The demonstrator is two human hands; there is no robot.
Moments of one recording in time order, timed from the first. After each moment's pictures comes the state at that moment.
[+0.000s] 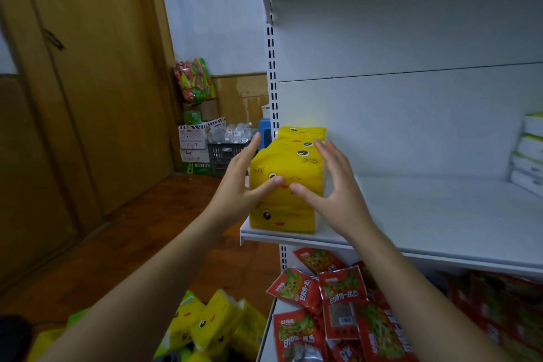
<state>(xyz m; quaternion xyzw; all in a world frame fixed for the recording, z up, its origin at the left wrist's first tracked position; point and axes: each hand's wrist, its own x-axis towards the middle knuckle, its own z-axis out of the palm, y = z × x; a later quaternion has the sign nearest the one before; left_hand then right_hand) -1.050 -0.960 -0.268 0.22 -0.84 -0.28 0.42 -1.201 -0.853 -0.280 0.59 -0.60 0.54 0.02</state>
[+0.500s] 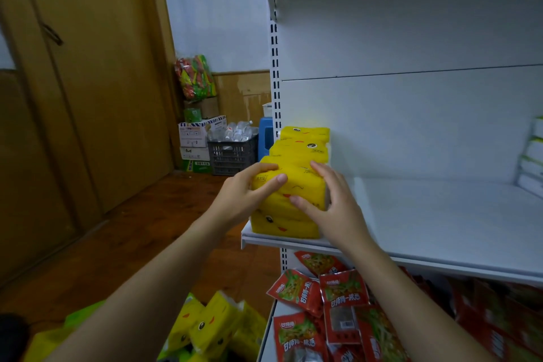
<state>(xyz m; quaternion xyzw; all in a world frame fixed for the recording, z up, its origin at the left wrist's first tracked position) -1.049 -0.957 -0.264 0.29 -0.84 -0.31 0.35 -1.199 -0.864 -0.301 0.57 -0.62 0.54 -0.01</state>
